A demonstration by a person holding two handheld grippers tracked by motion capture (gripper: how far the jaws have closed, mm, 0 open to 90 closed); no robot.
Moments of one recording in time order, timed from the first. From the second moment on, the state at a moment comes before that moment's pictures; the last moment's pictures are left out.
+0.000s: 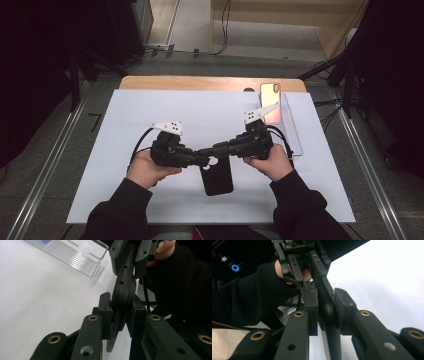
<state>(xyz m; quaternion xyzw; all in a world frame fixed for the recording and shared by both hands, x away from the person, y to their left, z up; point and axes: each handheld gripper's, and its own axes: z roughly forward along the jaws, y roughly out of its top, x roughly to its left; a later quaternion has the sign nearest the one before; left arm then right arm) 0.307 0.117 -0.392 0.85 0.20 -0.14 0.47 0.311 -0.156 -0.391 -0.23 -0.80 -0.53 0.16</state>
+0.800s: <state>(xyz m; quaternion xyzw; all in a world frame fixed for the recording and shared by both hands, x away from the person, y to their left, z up) 0.317 0.139 -0.386 0.82 0.32 -0.10 0.46 0.308 -0.157 -0.393 -0.29 -0.80 -0.52 0.02</state>
